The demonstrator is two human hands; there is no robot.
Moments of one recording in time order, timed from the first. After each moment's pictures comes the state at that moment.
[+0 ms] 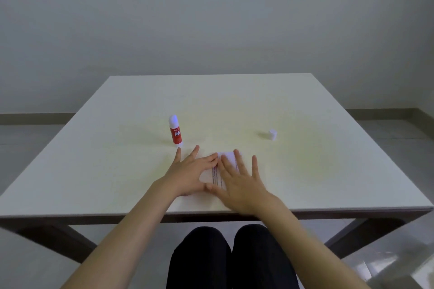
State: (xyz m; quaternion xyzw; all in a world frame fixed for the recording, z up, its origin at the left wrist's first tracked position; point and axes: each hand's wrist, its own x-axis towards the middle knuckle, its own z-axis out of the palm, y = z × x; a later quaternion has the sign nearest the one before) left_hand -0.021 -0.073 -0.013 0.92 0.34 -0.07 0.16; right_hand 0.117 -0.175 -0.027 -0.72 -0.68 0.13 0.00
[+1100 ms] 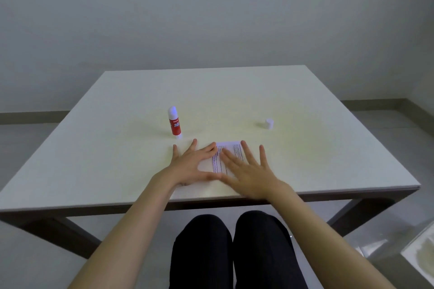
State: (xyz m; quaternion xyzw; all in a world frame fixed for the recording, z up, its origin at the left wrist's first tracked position) left_hand -0.025 -0.071 -0.024 0.90 0.35 -0.03 0.26; right_hand 0.134 -0.187 -0.028 -0.73 -0.67 0.12 -0.02
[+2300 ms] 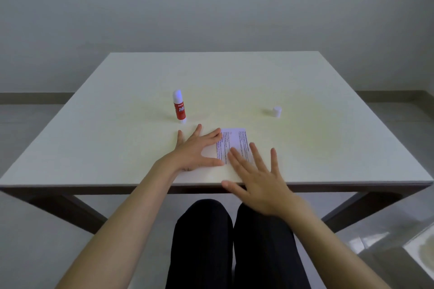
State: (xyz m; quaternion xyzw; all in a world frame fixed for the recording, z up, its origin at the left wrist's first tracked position) left_hand -0.027 -0.069 -0.030 0.89 0.35 -0.02 0.29; right_hand 0.120 -0.226 -0.042 -0.73 -0.68 0.05 0.02
